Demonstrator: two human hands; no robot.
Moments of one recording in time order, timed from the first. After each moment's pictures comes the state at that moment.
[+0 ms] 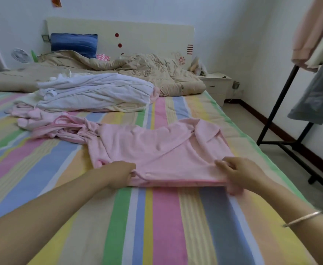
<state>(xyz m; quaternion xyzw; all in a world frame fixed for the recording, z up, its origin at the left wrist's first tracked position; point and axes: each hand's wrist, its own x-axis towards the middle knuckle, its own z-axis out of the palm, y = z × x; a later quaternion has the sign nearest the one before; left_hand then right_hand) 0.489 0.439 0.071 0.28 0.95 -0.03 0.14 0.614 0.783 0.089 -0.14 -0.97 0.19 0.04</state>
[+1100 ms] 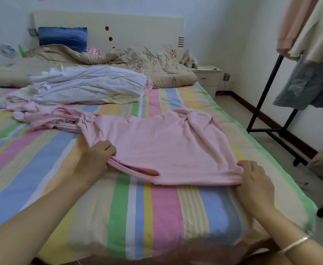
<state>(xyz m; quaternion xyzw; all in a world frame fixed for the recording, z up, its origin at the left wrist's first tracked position) 0.512 0.373 0.039 0.33 0.91 0.08 -0.25 0.713 0.776 0.013 -0.22 -0.94 0.02 0.25</state>
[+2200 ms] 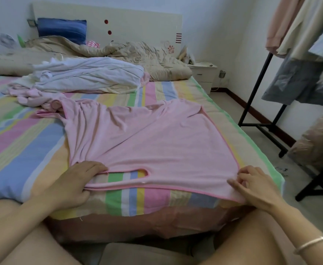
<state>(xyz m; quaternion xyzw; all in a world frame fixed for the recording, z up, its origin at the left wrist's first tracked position) 0.632 0.299 -0.002 0.41 0.90 0.13 -0.10 0.809 0.812 0.003 -0.13 -0.99 0.00 0.08</state>
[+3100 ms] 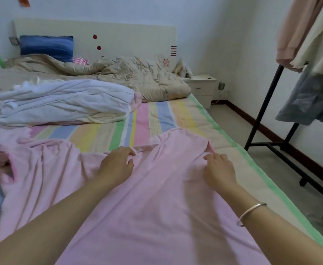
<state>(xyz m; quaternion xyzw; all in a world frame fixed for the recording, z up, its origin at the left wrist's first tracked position) 0.384 0.529 0.051 0.23 0.94 0.23 -0.10 0.498 0.817 0.045 -0.22 -0.97 -0.02 0.09</state>
